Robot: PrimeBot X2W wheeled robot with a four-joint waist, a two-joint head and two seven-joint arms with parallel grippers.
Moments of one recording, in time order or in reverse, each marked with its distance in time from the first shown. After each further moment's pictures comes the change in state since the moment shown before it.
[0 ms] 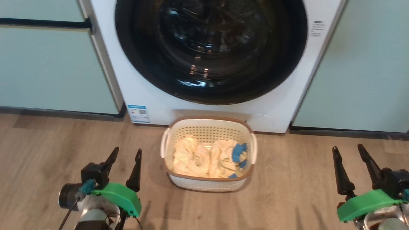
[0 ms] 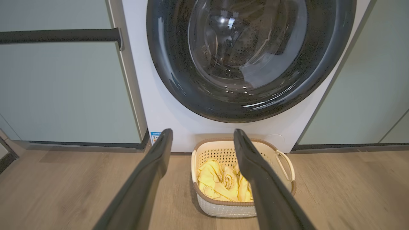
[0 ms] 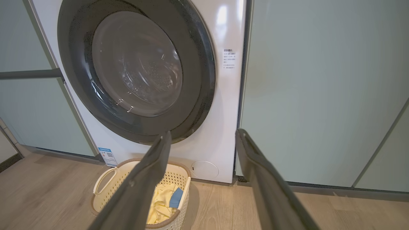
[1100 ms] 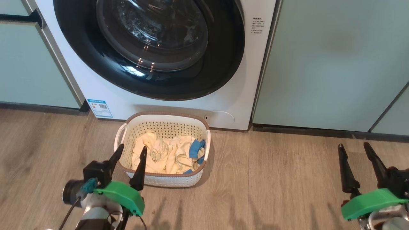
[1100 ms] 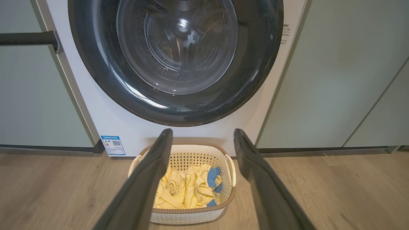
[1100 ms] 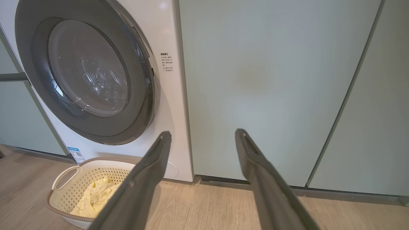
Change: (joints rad) left arm -0.001 -0.007 -0.006 -0.025 0.000 0.001 -0.003; right arm 0.000 -0.004 -0.020 -0.014 0.002 0.000 0.000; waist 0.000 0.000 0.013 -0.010
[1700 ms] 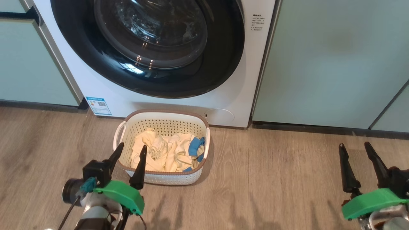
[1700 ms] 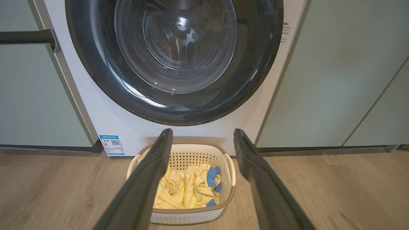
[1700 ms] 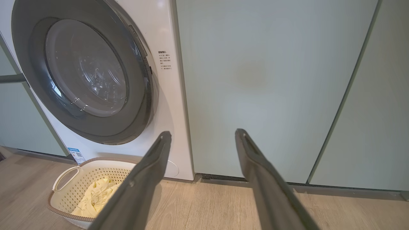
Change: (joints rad) left arm -0.002 0.001 0.001 -0.007 0.000 0.000 -0.001; right arm 0.000 0.000 -0.002 -0.001 0.016 0.000 0.000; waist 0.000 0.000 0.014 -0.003
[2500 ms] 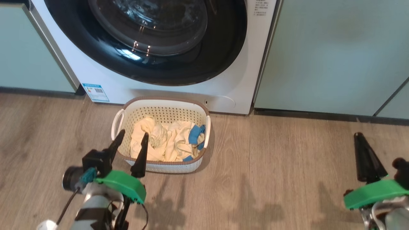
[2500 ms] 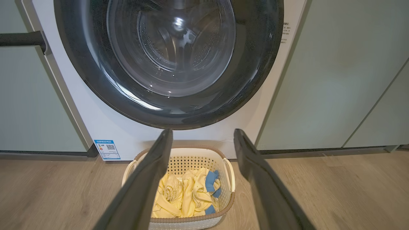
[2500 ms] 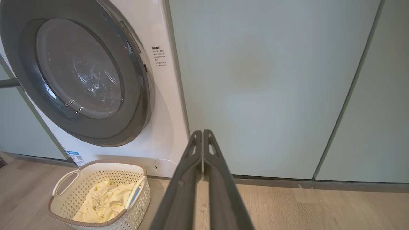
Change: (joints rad) left arm -0.037 -0.002 0.001 -0.033 0.009 0.000 0.000; right arm -0.040 0.000 -0.004 0.000 0.036 0.000 0.000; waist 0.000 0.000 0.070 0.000
